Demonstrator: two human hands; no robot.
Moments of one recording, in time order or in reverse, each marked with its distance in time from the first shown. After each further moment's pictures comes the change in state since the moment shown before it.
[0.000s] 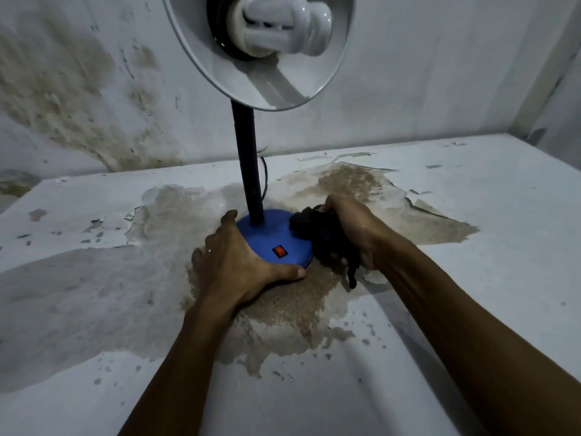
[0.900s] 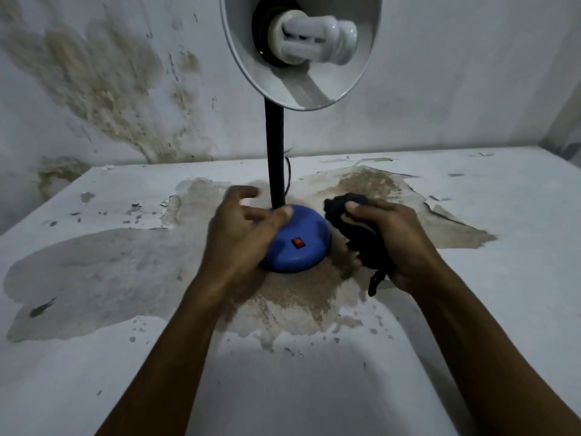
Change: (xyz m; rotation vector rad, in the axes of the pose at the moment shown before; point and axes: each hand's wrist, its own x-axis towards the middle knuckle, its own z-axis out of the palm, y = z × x) left_hand -0.027 0.020 -0.044 -0.634 0.069 -0.024; right_hand -0.050 0.006 -0.008 0.260 0.045 -0.198
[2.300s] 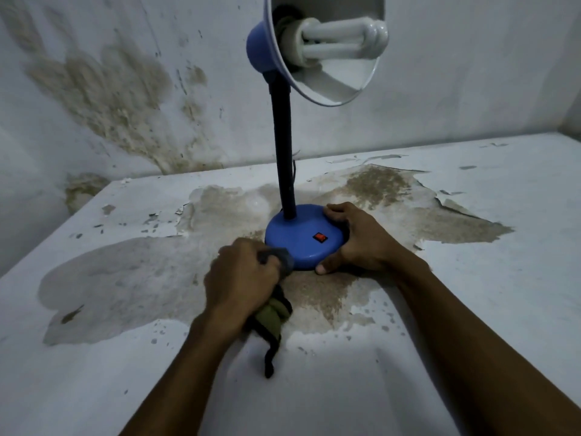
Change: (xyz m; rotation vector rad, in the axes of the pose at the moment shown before) left_hand -0.019 -0.026 -0.008 0.695 0.038 0.023; right_hand 0.062 0.046 0.001 -0.766 -0.292 -0.273
